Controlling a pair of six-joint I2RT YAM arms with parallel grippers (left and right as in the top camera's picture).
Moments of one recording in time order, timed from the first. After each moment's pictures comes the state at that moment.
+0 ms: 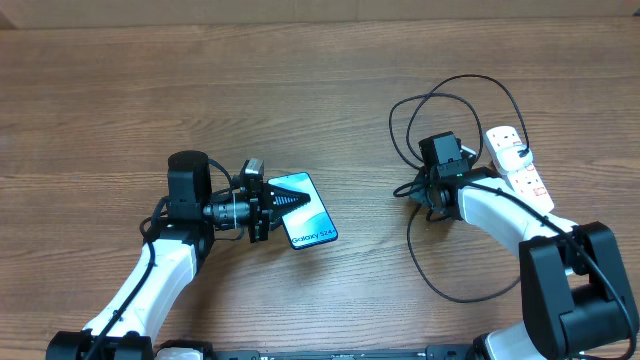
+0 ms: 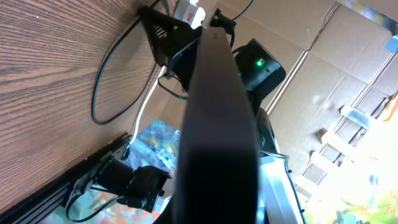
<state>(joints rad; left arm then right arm) -0.09 1.35 0.57 0.09 1.25 -1.36 0.26 1.70 0.86 -0.44 0.12 0.72</state>
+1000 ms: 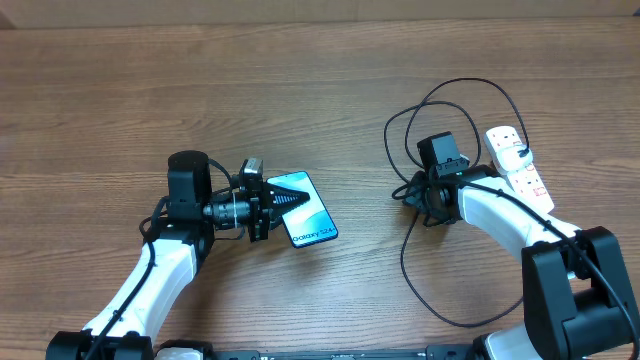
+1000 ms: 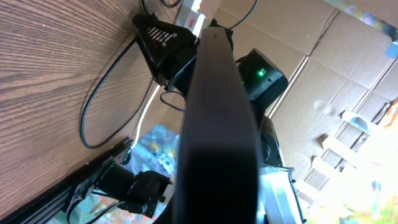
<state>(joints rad) -0.09 1.35 0.57 0.09 1.23 -1.36 0.26 1.69 0.87 -0.51 0.05 0.72</state>
